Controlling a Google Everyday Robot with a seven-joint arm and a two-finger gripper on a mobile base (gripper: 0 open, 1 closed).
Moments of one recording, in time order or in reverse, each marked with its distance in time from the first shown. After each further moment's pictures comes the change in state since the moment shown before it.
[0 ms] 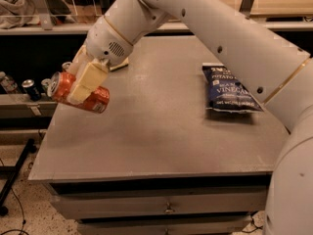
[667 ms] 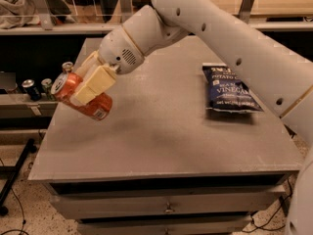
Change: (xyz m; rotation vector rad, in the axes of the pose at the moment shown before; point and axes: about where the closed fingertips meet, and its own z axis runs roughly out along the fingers) arm 0.007 0.011 -0.004 -0.018 -0.164 0.108
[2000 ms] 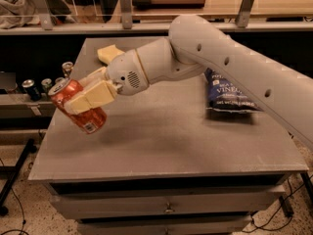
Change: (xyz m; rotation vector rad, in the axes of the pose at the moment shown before) arm 0.010 0.013 0.011 0.100 -0.239 0.171
